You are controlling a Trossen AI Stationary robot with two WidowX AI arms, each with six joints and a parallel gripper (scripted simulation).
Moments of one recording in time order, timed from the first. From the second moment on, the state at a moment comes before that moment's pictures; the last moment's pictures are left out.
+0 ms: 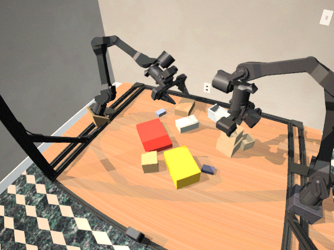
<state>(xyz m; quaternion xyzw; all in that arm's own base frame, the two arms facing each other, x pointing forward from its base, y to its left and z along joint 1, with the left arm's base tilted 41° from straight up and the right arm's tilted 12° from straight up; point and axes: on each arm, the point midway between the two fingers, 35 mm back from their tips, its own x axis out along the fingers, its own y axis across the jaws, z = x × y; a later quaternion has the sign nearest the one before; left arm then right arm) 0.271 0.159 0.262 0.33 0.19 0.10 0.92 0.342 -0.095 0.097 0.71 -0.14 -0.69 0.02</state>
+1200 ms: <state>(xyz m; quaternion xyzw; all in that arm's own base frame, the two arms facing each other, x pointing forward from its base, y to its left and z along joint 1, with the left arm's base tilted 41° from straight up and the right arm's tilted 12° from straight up) 0.271 0.159 0.262 0.33 0.19 0.10 0.92 0.344 -0.089 0.094 0.71 -0.14 -0.69 0.02</state>
